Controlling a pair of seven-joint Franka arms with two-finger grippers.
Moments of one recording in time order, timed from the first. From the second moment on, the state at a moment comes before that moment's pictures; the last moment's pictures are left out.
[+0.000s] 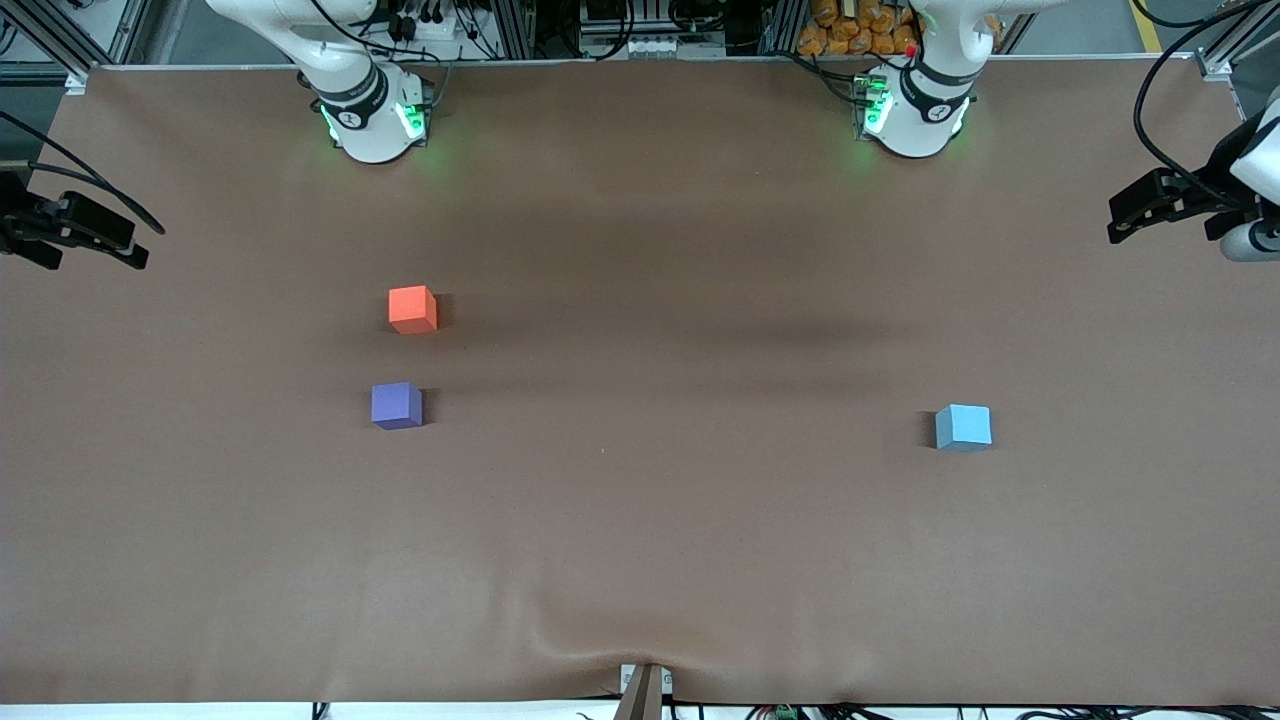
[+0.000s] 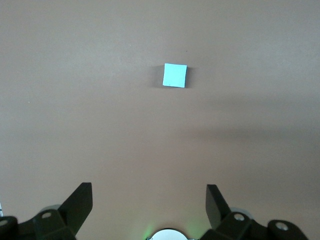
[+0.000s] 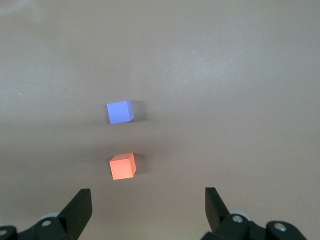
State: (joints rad) left arm 0.03 -0.04 -0.08 -1.57 0.06 1.46 -0.04; right arm -0.05 0.00 -0.01 -1.53 0.05 1.50 -0.02
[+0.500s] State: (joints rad) left arm 0.03 -0.03 -0.08 -1.57 0.05 1.46 -0.04; right arm -0.05 0.00 -0.01 -1.50 0.05 1.43 -0.02
